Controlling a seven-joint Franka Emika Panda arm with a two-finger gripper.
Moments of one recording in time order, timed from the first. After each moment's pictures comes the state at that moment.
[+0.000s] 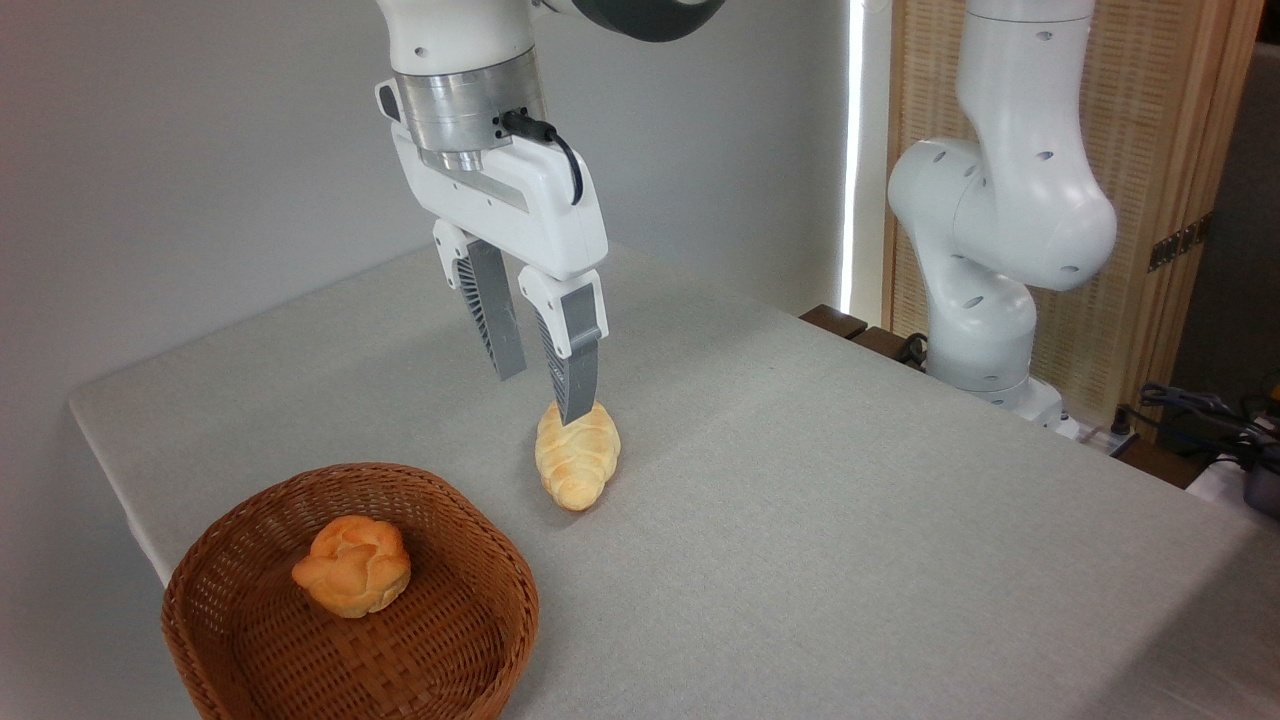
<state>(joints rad) -0.19 -0.08 0.11 -1.81 0.00 1.73 0.71</state>
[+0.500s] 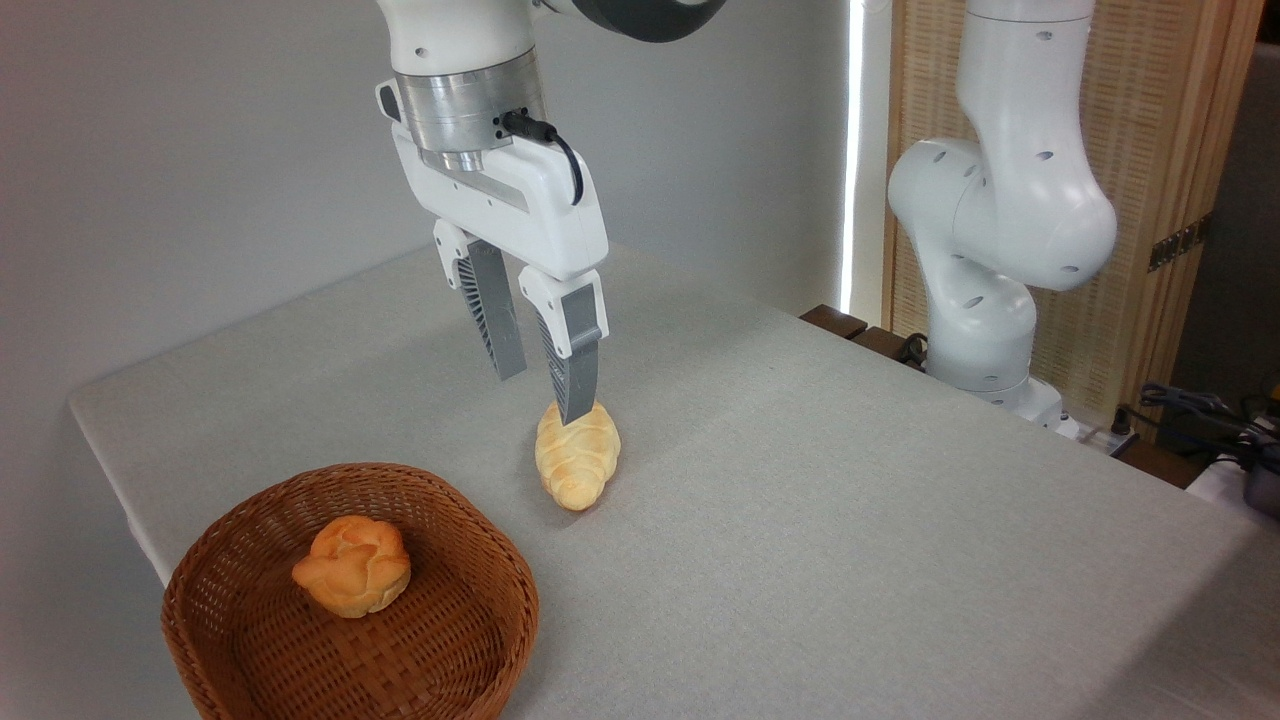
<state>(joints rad) -0.19 -0.08 0.11 -1.81 0.00 1.73 0.71</state>
